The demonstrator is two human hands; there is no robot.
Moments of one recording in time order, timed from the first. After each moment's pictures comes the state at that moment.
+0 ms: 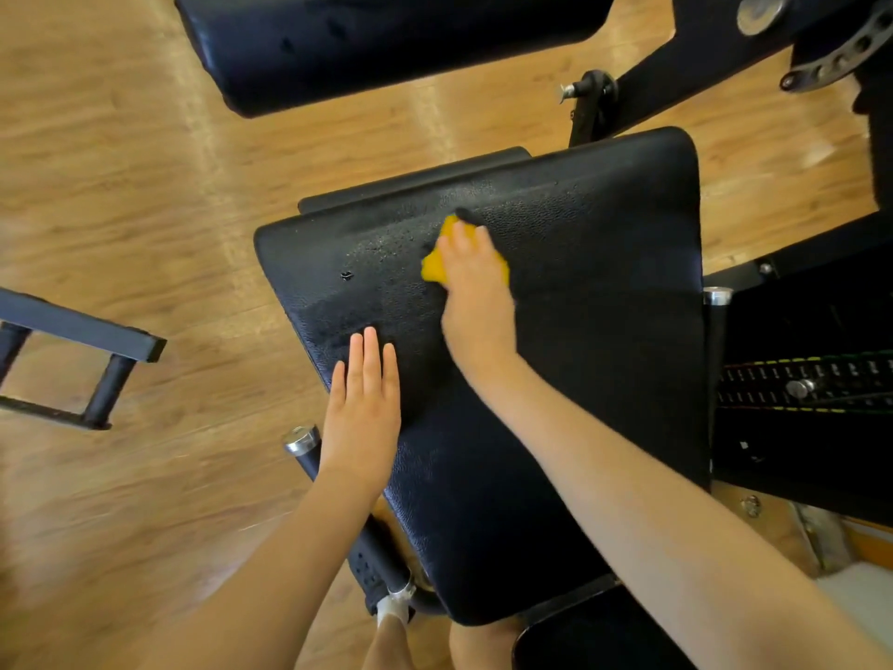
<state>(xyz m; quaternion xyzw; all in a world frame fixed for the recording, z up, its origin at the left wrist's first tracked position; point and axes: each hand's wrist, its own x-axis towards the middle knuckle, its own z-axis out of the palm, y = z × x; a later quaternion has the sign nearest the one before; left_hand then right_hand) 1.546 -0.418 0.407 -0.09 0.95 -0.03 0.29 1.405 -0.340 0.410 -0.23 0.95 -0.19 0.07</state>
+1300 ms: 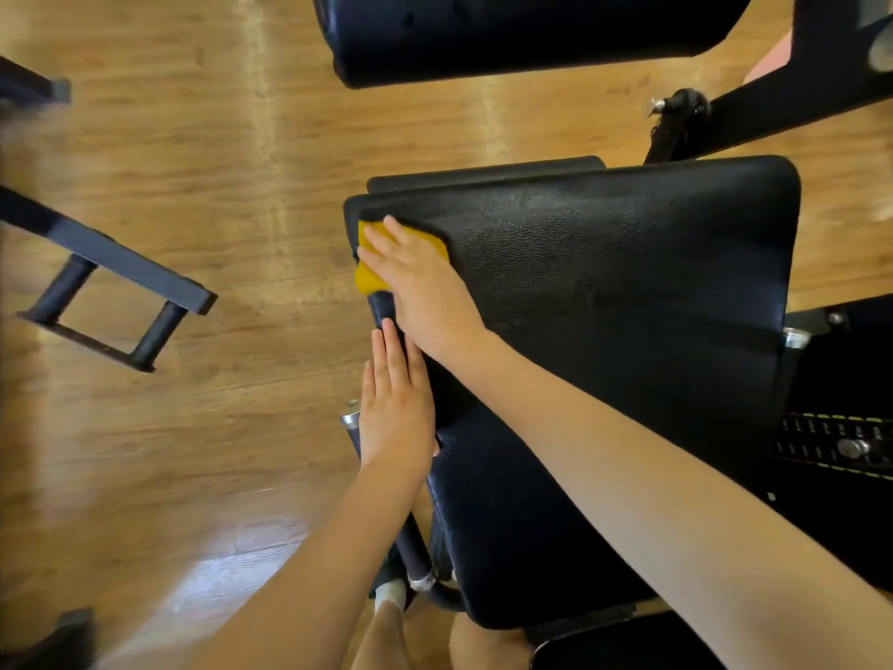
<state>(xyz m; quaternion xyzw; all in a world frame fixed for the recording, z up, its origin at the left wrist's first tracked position) 1.559 -0.429 0.406 -0.24 0.92 0.11 0.30 1.432 -0.436 0.409 -0.52 0.83 -0.14 0.12</state>
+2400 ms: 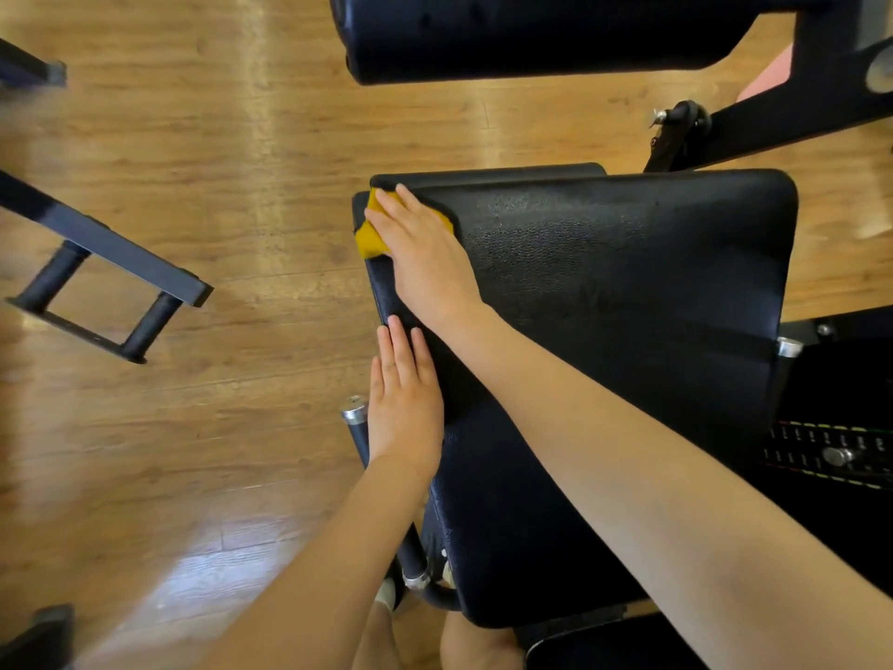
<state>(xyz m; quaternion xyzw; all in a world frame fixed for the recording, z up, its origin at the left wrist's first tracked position) 1.560 -0.425 0.396 -0.25 0.93 0.08 0.27 1.420 -0.456 0.401 -0.47 0.86 -0.17 0.08</state>
